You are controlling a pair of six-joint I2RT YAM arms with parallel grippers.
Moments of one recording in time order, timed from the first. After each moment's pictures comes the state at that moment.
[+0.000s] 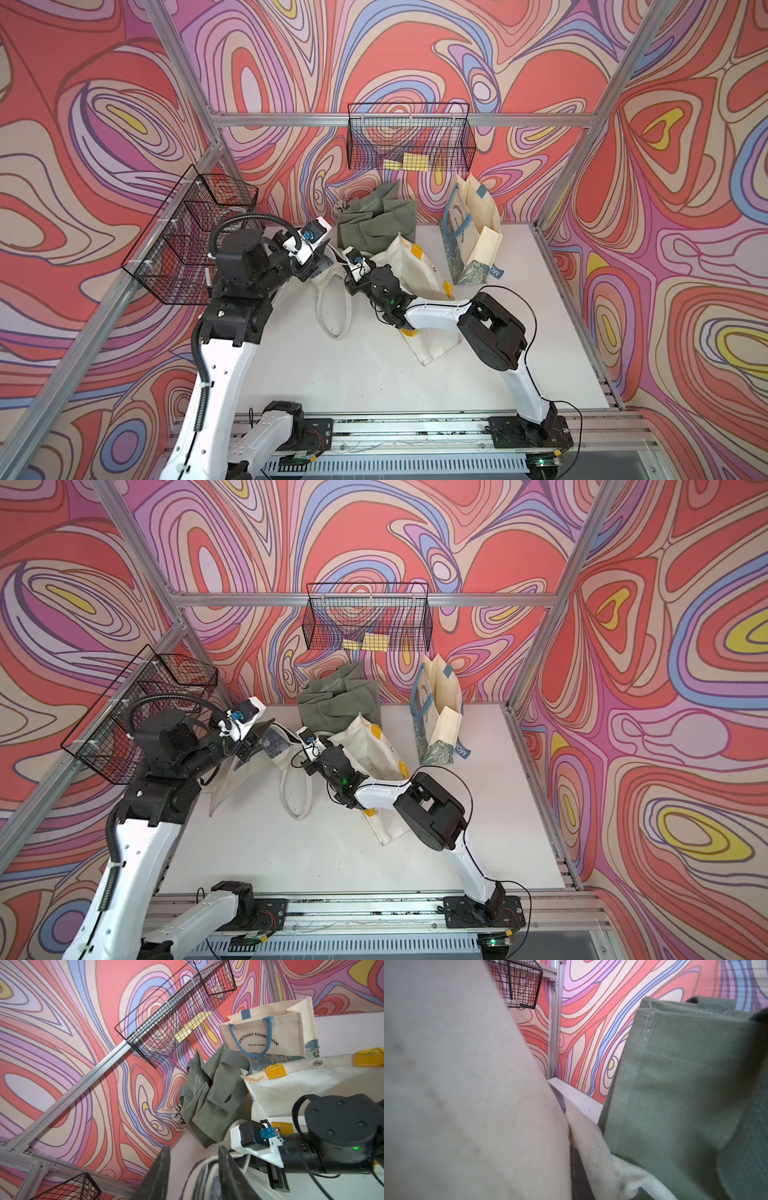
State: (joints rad) left arm -0.09 0.94 1.29 -0.49 0.41 0.62; right arm 0.90 2.20 1.46 0.76 0.15 -0.12
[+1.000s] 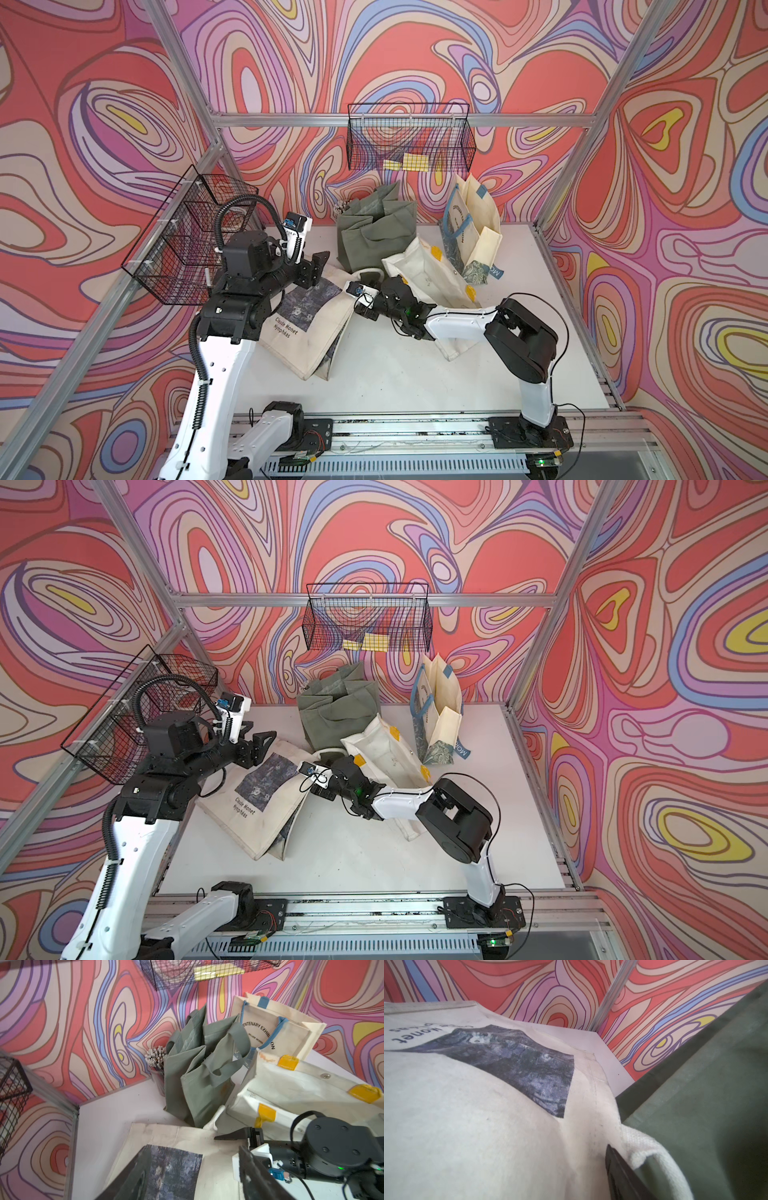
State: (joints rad) left arm -0.09 1.03 1.35 -0.75 0.26 0.14; right arm 0.91 1.96 1.22 0.41 -0.03 -0.47
